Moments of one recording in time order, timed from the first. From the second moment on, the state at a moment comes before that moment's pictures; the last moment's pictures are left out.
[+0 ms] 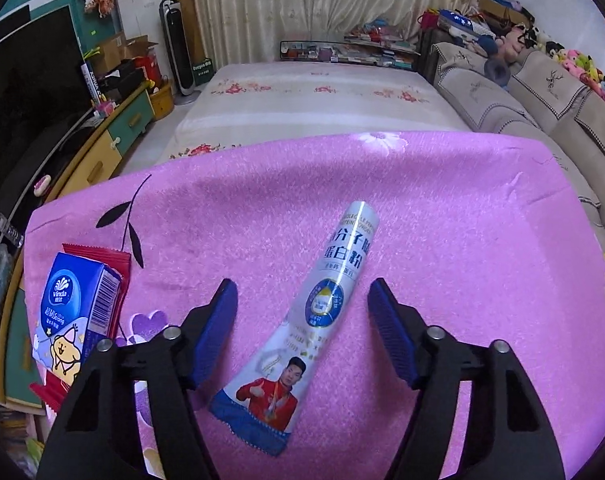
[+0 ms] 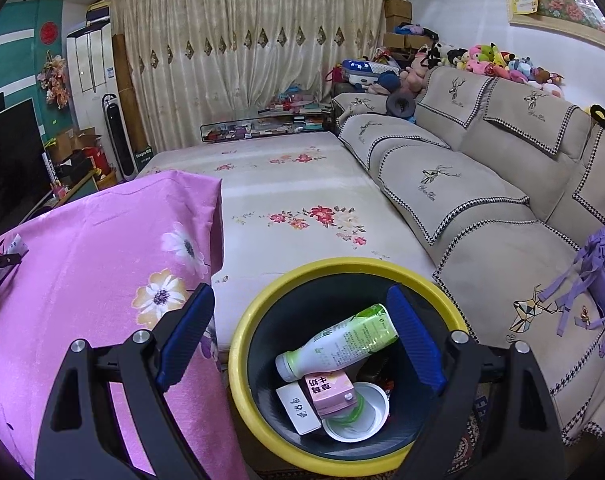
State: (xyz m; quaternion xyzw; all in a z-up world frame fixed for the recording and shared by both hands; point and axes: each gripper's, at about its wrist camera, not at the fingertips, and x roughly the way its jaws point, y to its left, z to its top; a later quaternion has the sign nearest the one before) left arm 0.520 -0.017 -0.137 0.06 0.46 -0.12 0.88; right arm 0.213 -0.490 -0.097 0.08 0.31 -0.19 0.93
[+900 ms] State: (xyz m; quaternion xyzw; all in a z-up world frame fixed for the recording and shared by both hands) left arm 0.340 -0.233 -0.098 0.13 0.41 -0.28 0.86; right arm 0.114 -0.522 -0.090 0.14 0.27 -0.22 0.93
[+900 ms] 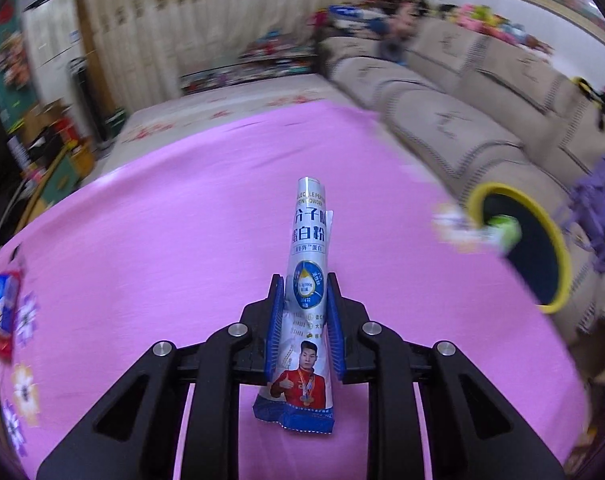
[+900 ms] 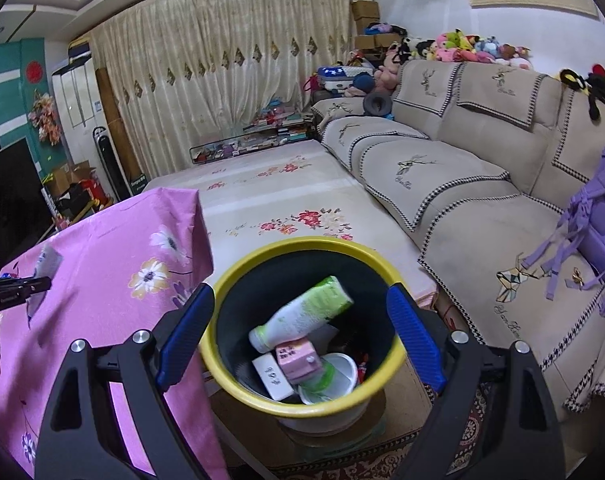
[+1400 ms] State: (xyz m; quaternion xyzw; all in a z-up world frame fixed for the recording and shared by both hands) left arm 0.246 -0.485 -0.092 0.19 0.39 -0.43 0.79; right arm 0.042 -0.567 -0.080 0.15 0.25 -0.28 0.92
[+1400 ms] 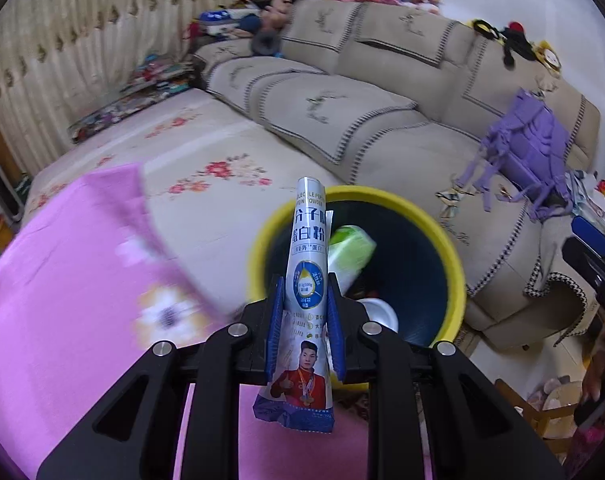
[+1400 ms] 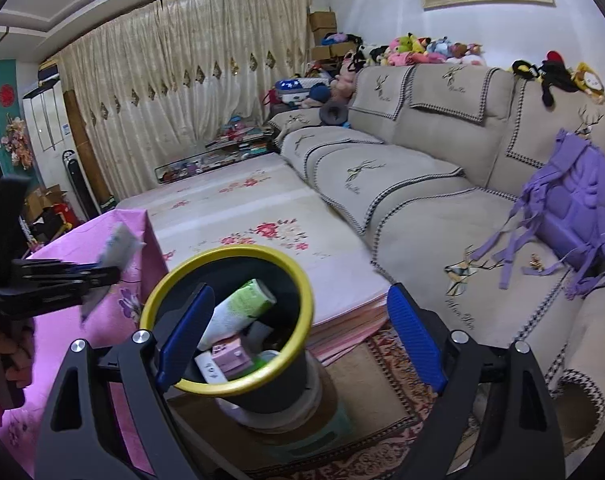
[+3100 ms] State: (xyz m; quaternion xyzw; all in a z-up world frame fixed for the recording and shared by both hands) left arm 0.061 -0.021 0.002 -0.01 0.23 -0.06 0.97; right arm 0.032 -0.365 -0.013 0.05 0.24 -0.12 0.96
